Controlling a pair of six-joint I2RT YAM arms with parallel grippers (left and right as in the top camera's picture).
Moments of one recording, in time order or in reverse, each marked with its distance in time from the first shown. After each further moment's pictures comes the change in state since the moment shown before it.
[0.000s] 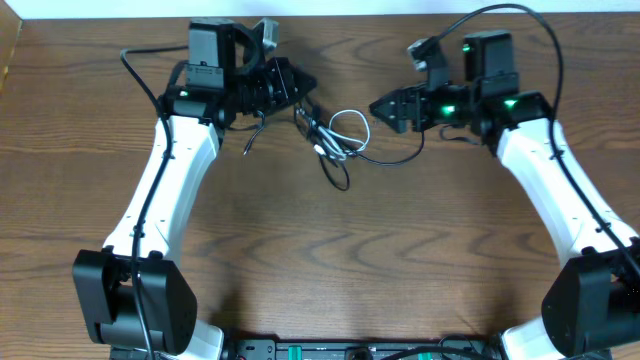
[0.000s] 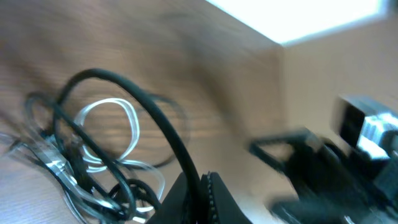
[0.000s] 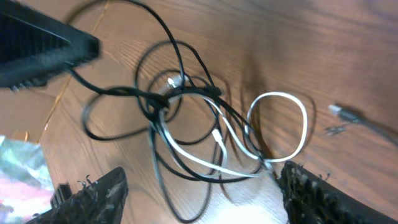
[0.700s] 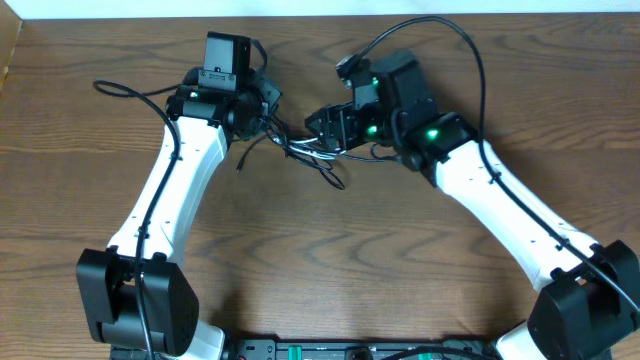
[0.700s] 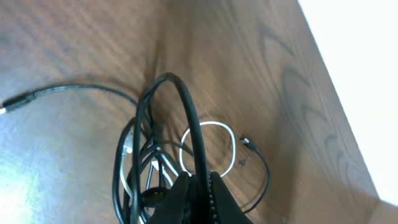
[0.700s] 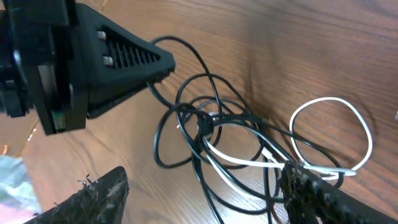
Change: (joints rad) left arm -0.033 0.000 0.000 -0.203 -0.576 -0.465; right arm 0.319 0.000 0.000 0.147 0.309 0.202
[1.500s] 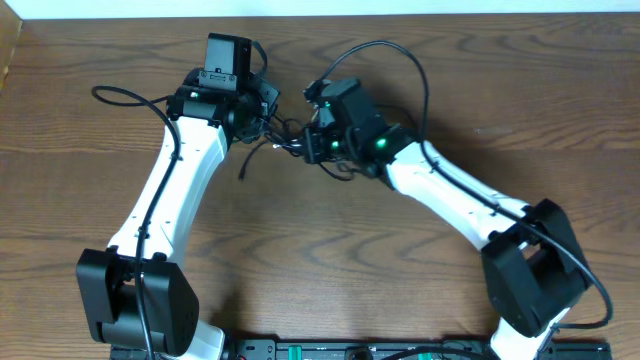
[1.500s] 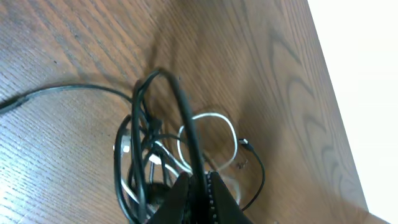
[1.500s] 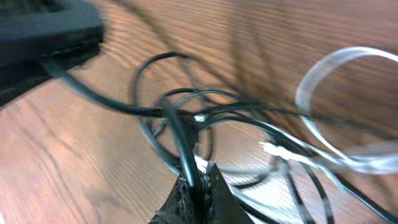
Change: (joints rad) left arm -0.001 0.000 0.000 -0.019 -0.014 -0.073; right arm 0.085 0.187 0.008 0.071 0.108 0.095
